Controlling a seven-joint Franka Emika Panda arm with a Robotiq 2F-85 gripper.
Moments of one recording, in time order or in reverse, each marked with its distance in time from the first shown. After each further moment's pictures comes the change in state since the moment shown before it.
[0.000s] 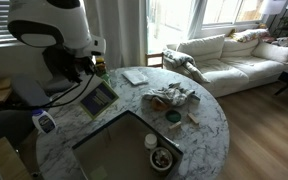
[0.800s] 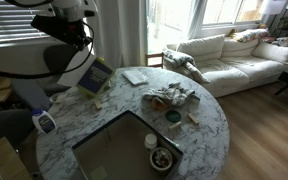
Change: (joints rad) arm 0.067 -0.069 0.003 0.182 -0.144 -0.151 -0.048
